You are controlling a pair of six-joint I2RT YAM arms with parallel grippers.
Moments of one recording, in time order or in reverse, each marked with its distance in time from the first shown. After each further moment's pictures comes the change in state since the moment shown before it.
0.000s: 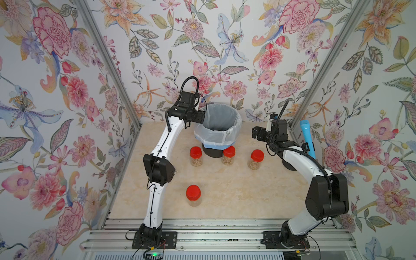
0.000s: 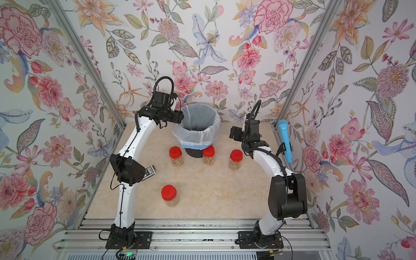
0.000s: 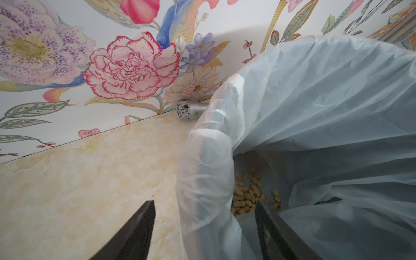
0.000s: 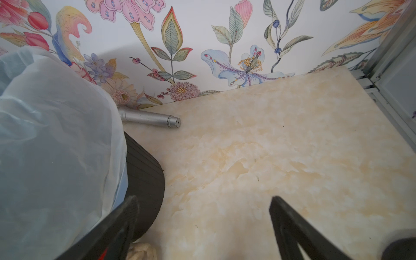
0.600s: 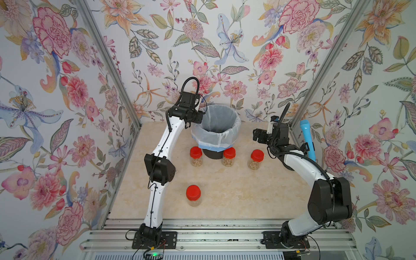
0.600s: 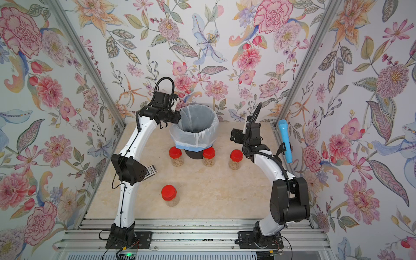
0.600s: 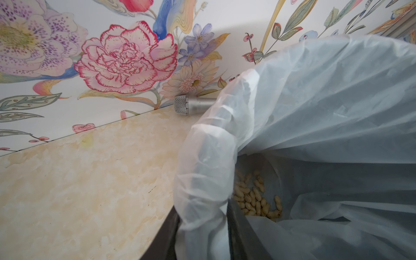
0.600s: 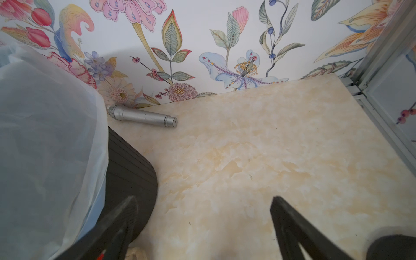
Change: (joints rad) left arm 0.003 0.022 0.042 -0.037 0.006 -0.008; right arm 0.000 -0.052 -0.084 0.067 0.016 -0.035
